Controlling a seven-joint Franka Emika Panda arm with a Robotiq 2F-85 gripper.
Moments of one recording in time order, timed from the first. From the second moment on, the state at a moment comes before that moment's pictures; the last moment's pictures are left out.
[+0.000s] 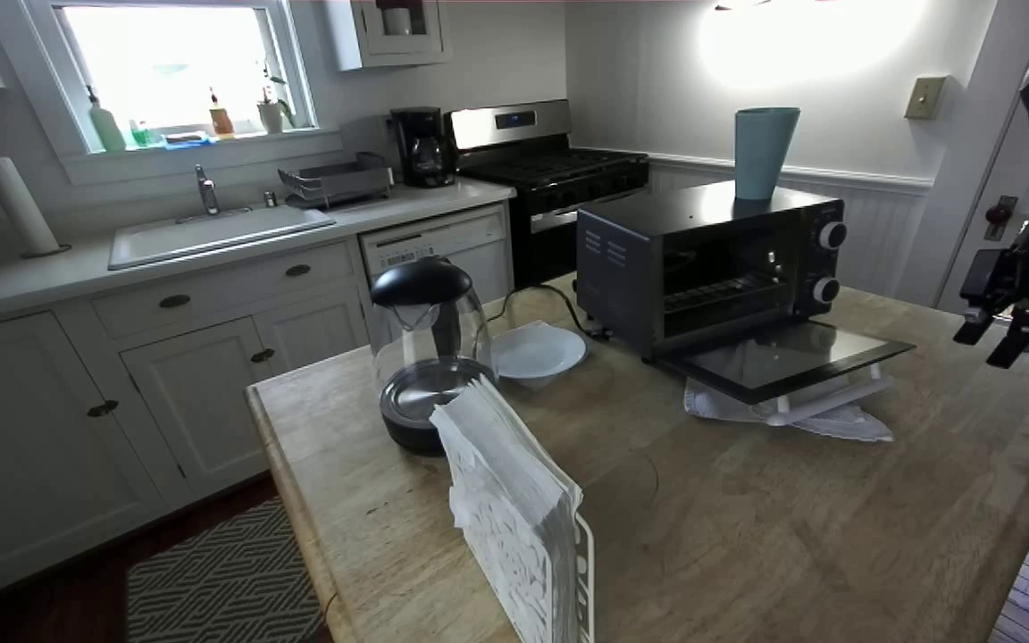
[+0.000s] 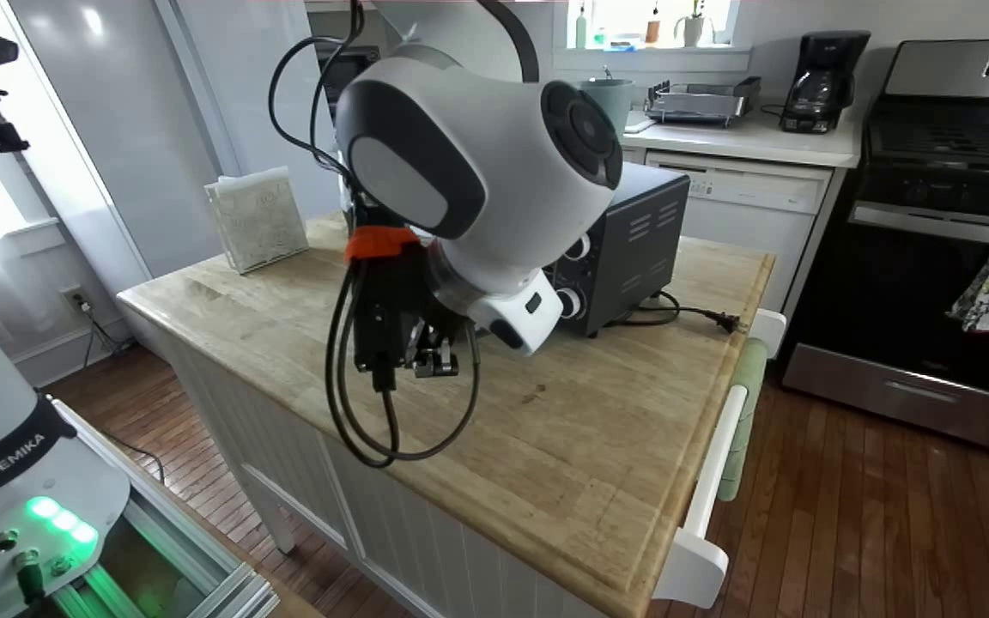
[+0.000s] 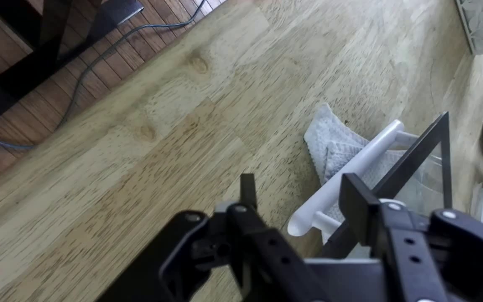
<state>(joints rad) -0.46 0.23 -0.46 -2.32 0.63 1.92 -0.61</state>
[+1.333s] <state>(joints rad) -0.55 0.45 -0.35 -2.18 0.99 1.97 -0.60</state>
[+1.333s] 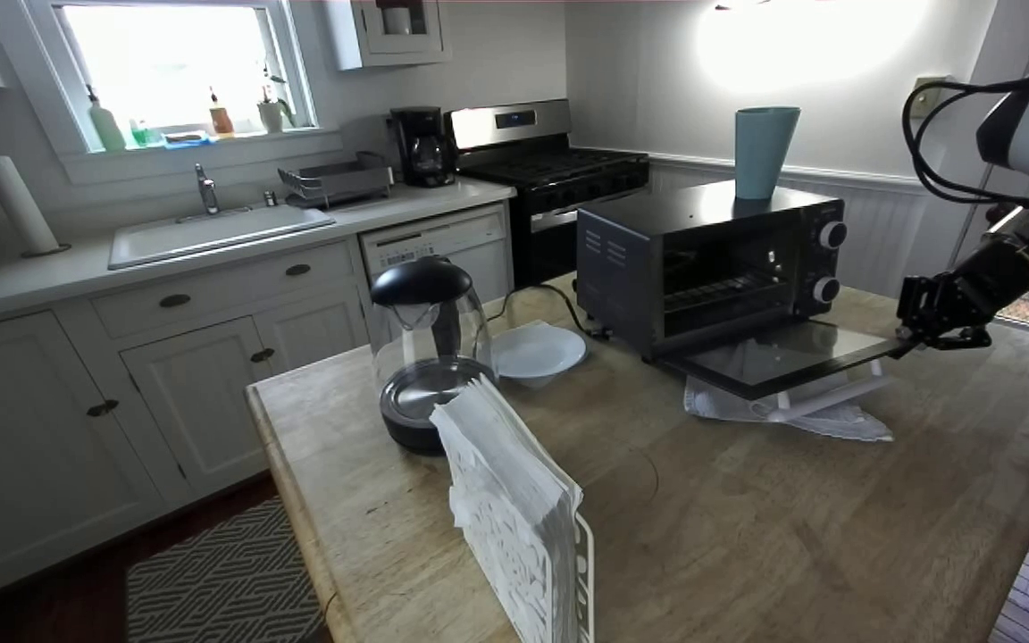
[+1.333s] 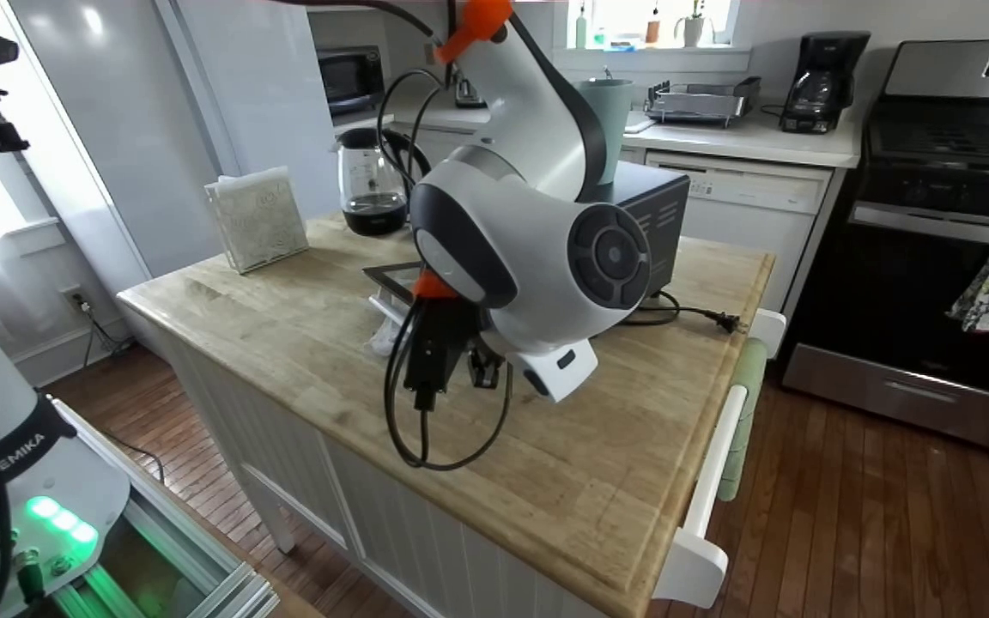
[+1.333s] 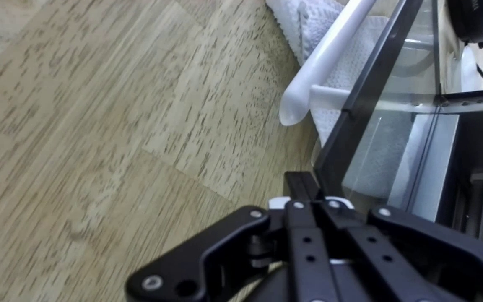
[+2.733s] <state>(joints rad) -0.65 0.44 -0.35 -2.10 1.28 1.62 -0.61</state>
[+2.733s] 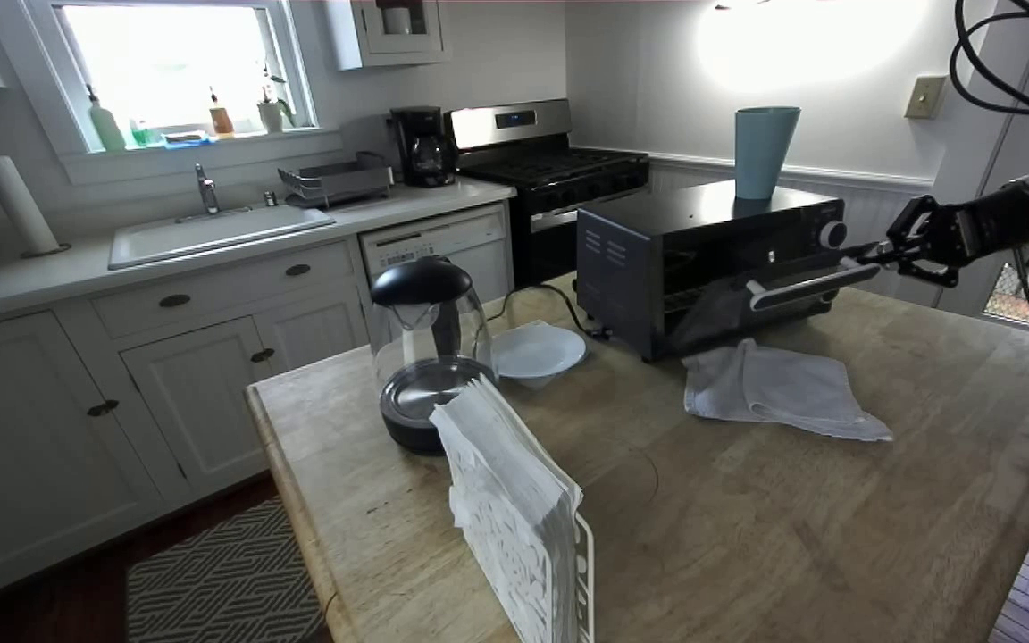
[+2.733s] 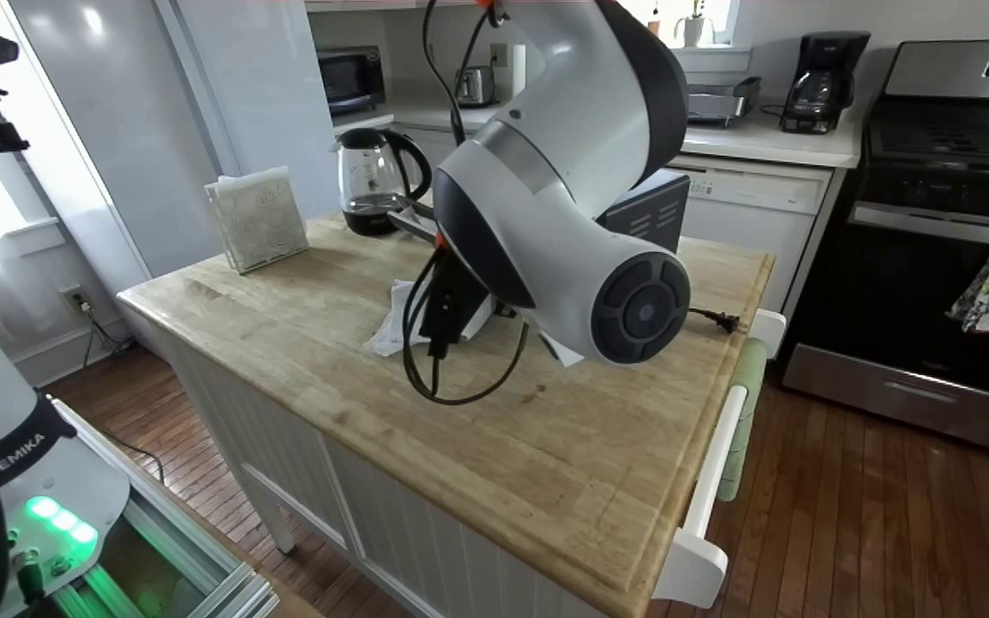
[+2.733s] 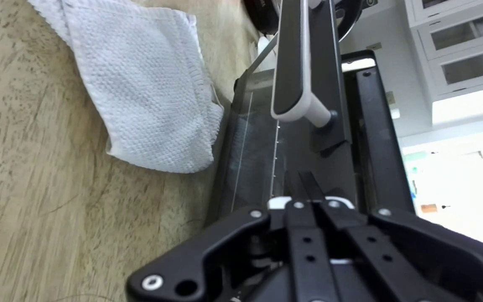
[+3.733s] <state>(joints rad) -0.61 0.43 -0.36 -2.10 1.37 1.61 -0.70</state>
